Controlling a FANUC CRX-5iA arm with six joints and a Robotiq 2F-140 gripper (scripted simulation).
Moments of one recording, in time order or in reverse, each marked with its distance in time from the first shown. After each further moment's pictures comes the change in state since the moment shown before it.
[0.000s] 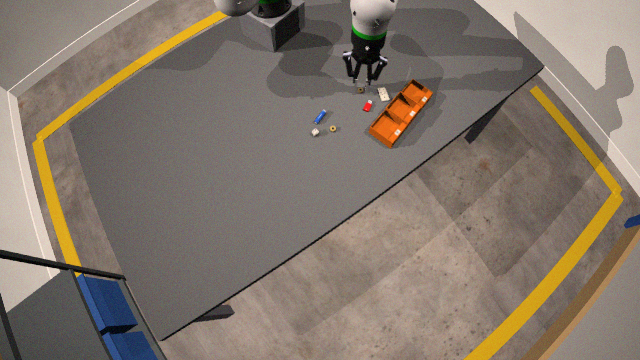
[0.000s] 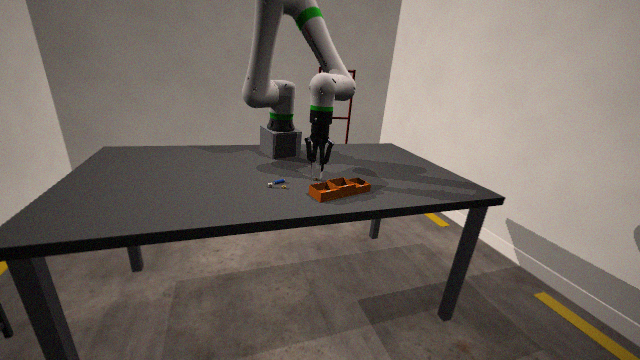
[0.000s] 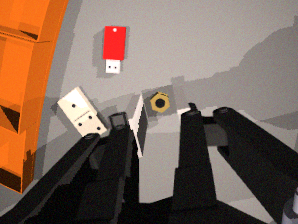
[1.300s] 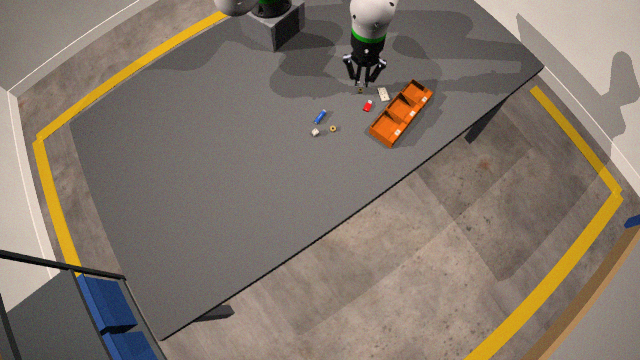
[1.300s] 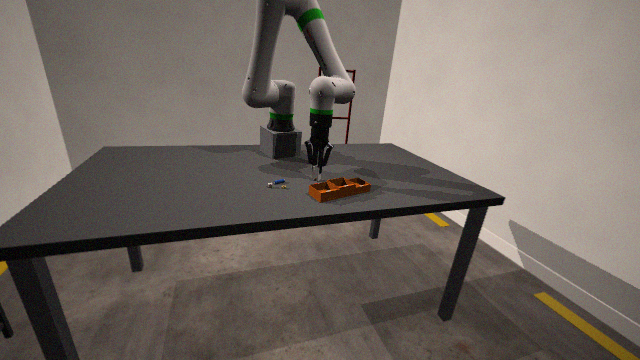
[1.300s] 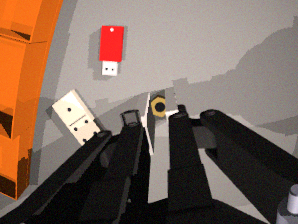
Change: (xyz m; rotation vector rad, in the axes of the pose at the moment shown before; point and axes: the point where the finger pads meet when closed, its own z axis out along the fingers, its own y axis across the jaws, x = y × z) arm 0.000 0.000 0.012 0.000 0.000 0.000
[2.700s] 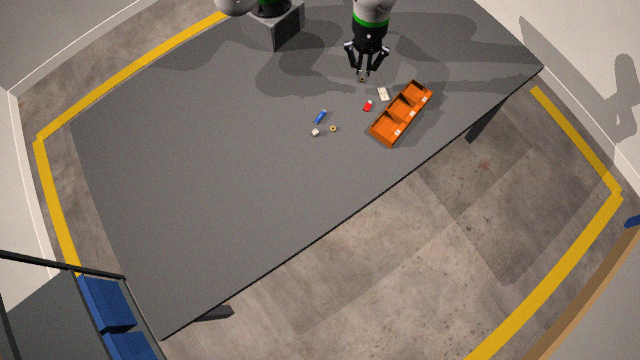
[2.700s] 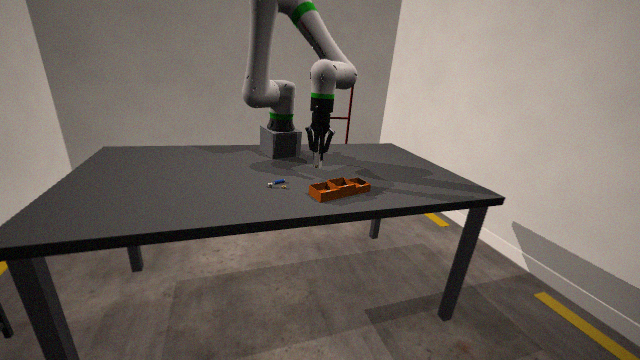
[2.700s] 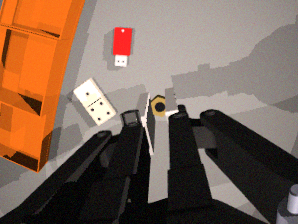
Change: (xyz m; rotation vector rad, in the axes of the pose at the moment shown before) arm 0.000 0.000 -0.060 0.000 0.000 0.000
